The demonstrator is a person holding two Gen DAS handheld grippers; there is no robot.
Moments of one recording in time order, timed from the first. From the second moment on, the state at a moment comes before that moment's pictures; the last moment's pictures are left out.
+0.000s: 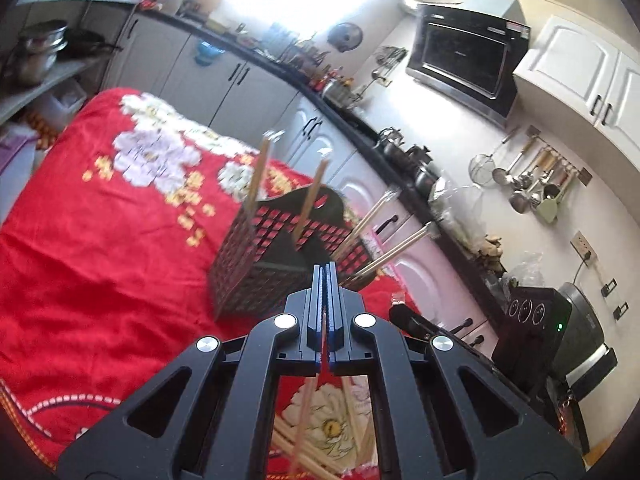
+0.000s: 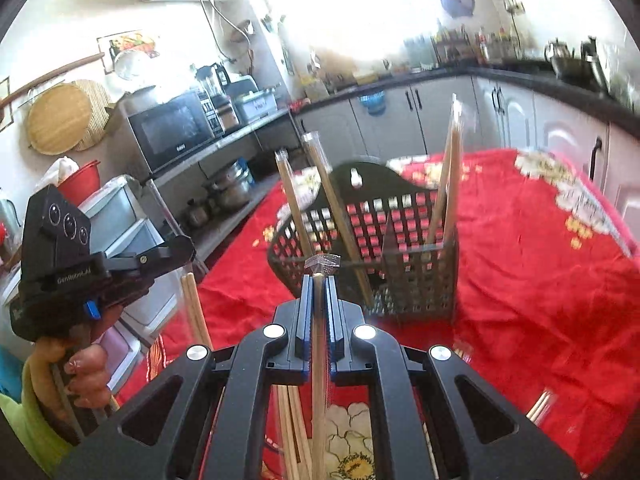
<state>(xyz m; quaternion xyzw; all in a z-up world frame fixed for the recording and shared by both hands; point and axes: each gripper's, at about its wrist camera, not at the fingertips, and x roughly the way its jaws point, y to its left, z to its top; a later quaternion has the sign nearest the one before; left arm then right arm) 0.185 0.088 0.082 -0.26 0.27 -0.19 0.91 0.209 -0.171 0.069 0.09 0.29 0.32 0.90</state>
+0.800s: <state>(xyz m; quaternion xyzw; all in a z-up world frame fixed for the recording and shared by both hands) 0.210 0.051 0.164 -0.21 0.21 -0.24 0.92 0.219 -0.192 0.126 0.09 0.13 0.28 0.95</state>
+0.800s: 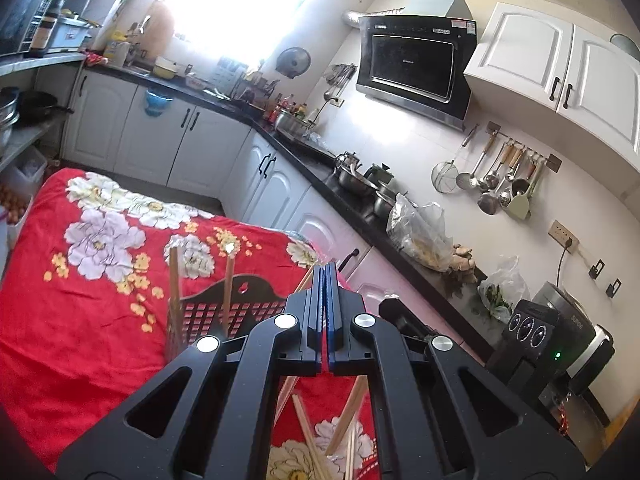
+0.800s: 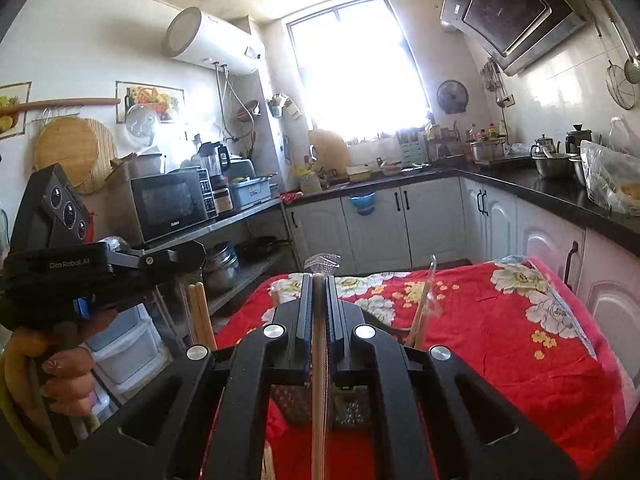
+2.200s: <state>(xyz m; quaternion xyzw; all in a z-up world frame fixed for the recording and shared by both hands) 0.287 0.071 0.189 -0.22 0.15 -0.20 0.94 0.303 -0.161 0.164 0.11 0.02 0.21 0.97</state>
